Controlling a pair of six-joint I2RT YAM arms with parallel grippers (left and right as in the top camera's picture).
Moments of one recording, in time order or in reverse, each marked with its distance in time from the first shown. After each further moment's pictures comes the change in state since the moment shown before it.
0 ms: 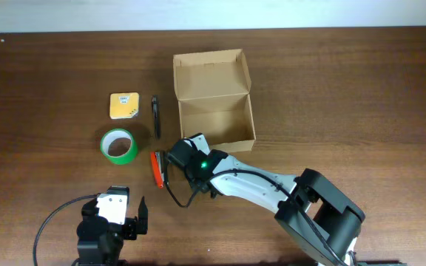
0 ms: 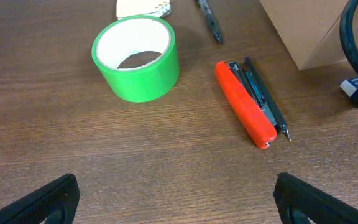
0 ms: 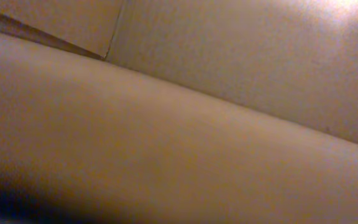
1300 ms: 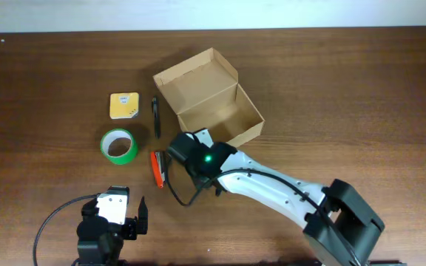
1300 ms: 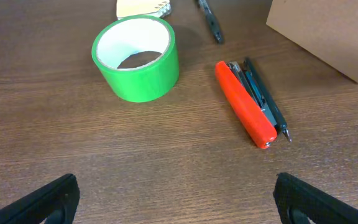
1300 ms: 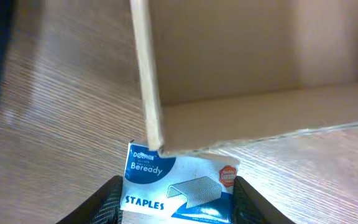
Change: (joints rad) left arm 0.000 0.000 0.000 0.000 0.000 0.000; right arm 0.000 -0.118 0.116 -0.262 0.005 -0.005
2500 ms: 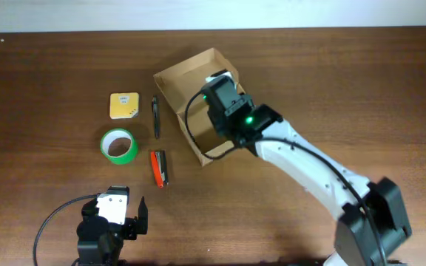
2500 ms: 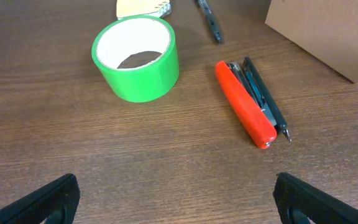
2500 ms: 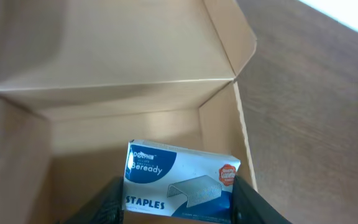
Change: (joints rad) left arm 0.000 0.000 0.000 0.000 0.000 0.000; right arm -0.264 -0.068 0.072 0.248 0.085 -0.361
